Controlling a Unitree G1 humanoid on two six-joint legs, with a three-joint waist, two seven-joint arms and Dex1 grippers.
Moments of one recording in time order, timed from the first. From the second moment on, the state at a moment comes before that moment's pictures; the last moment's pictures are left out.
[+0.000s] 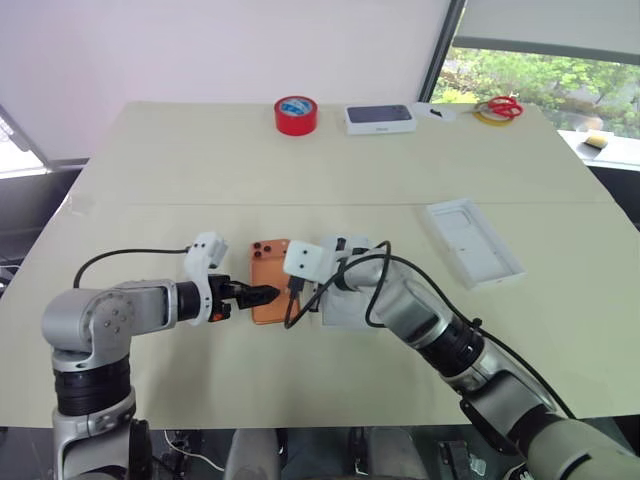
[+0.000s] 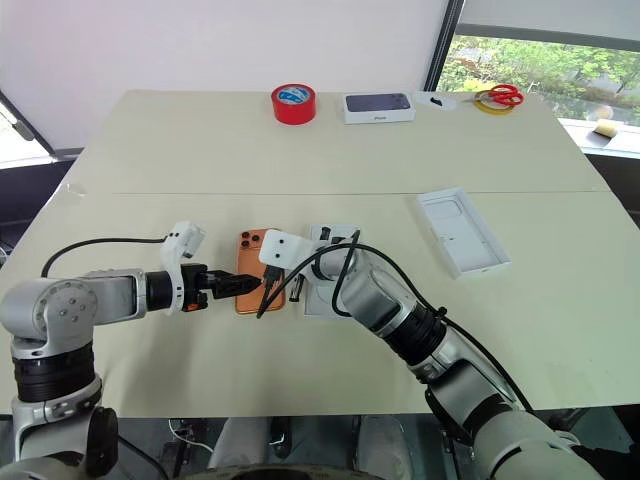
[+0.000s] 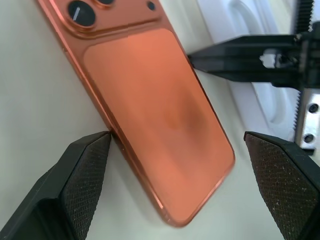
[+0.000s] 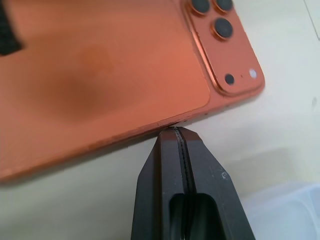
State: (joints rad) left arm -0.40 0.43 0.31 -0.35 -0.69 1.61 -0.52; right arm -0.71 -0.27 0.63 -0.04 -0.27 0.74 0.75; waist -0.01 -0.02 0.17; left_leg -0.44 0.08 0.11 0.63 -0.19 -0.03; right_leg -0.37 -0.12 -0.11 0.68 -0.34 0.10
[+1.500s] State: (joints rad) left arm -0.48 0.26 0.44 -0.24 -0.87 1.61 -0.26; right arm -0.69 -0.27 0.61 -0.05 -0.31 0.74 0.77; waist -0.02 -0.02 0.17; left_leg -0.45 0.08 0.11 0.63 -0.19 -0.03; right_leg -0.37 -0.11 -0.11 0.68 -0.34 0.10
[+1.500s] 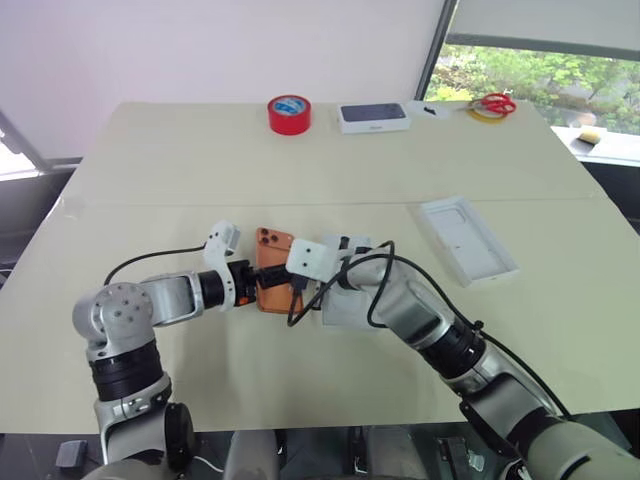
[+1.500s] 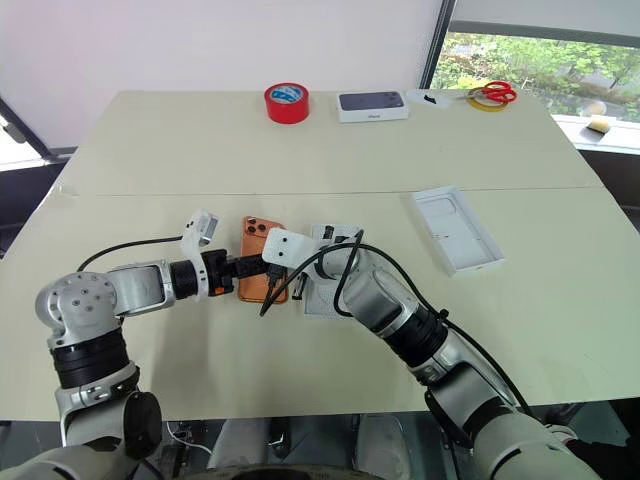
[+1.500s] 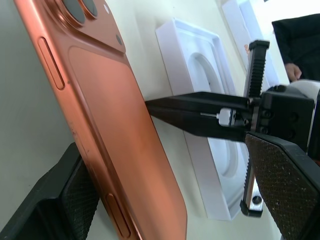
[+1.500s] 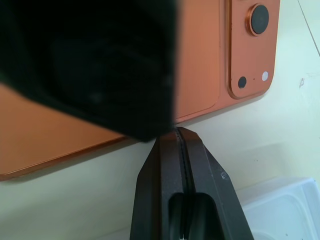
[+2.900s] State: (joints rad) left arm -0.54 0.23 0.66 -0.08 -0.98 1.61 -0.12; right arm -0.69 -0.32 0.44 -0.28 -0.20 0.83 0.81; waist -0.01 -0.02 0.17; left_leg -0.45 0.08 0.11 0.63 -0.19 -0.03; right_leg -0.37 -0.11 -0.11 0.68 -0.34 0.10
